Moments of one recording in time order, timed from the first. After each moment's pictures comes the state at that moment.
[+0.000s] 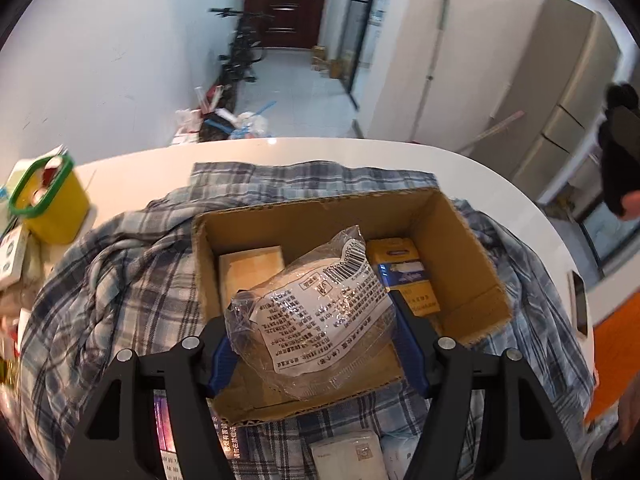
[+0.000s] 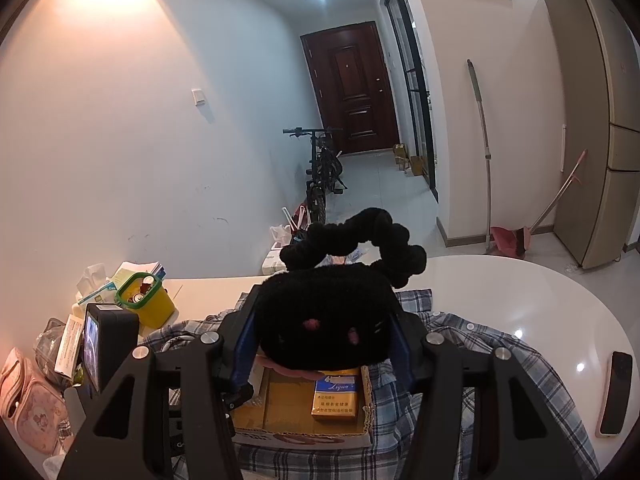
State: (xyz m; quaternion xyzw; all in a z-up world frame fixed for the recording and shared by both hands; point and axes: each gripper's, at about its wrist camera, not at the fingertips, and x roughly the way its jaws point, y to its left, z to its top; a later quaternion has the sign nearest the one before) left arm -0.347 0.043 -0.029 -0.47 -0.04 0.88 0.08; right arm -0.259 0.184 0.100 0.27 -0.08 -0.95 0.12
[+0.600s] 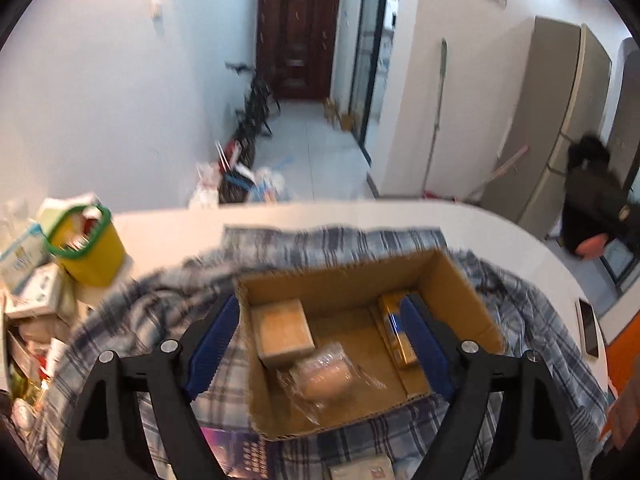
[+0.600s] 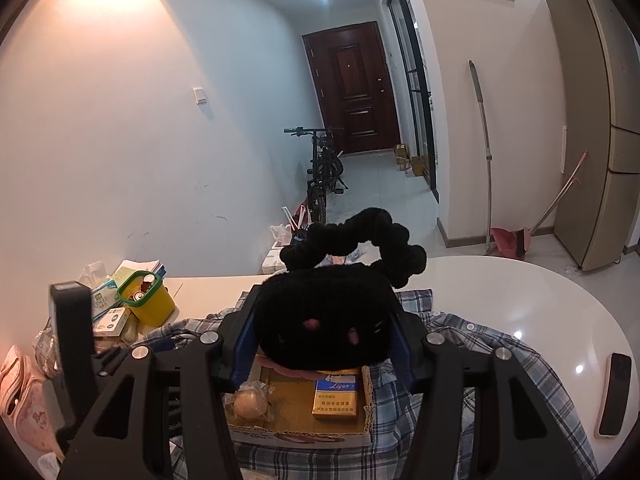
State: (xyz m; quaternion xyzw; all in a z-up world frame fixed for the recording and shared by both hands) left arm -0.325 0.027 0.019 -0.36 -0.02 0.93 0.05; right arm -0.255 0.181 0.100 0.27 -0.08 -0.95 0.12
